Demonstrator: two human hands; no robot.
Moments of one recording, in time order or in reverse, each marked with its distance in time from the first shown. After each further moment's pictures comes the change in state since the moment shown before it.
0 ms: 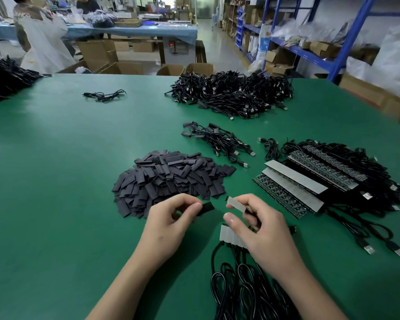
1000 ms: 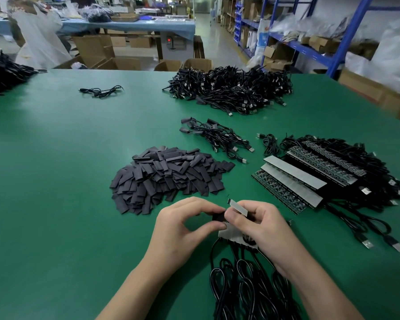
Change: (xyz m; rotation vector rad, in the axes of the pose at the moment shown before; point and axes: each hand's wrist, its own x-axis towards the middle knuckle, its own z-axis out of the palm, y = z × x) left_hand -0.010 0.010 0.015 0.019 -0.029 0.375; right_hand 0.006 0.000 -0.005 0.445 -0.264 0.245
